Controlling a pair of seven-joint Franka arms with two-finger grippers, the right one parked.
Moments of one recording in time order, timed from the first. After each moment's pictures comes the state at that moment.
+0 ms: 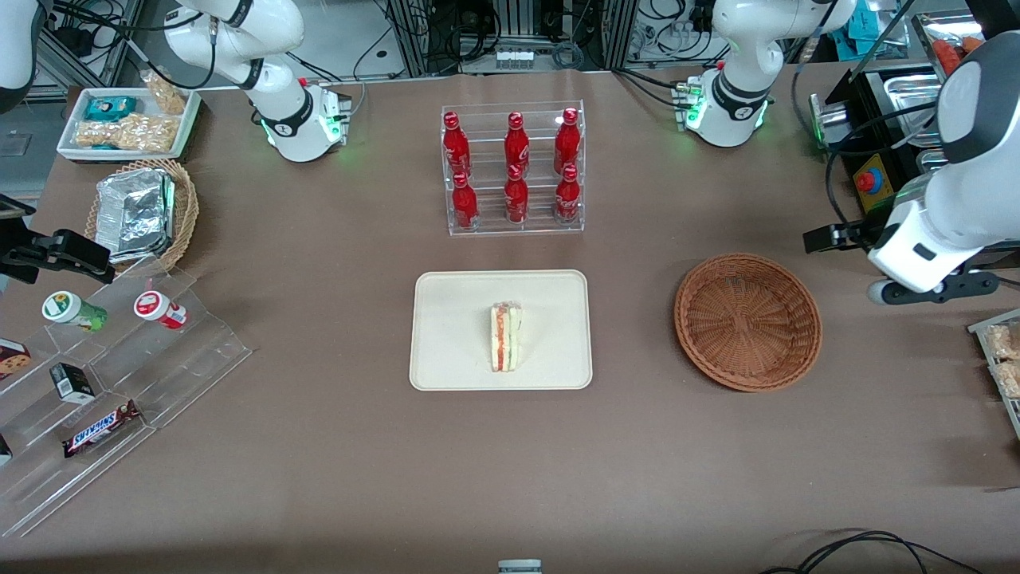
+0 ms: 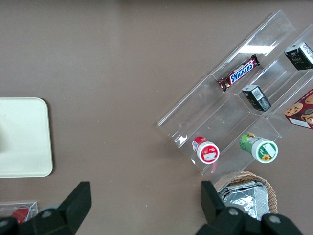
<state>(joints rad) 0.07 0.14 -0.17 -1.52 0.03 1.38 -0.20</state>
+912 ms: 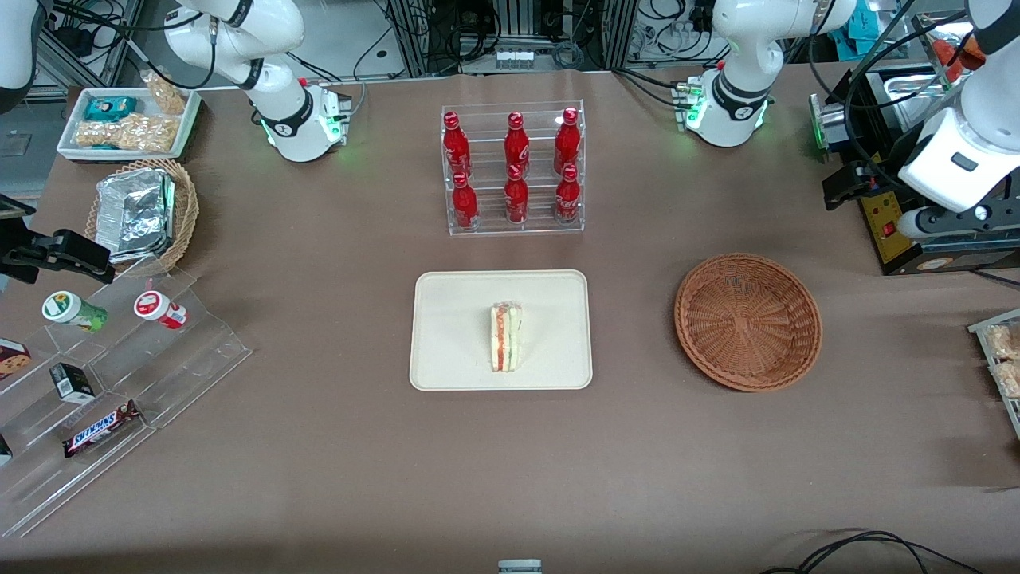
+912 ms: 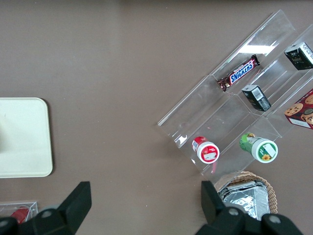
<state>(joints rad) 0.07 -0.01 -0.19 -1.53 0.03 1.36 -0.19</state>
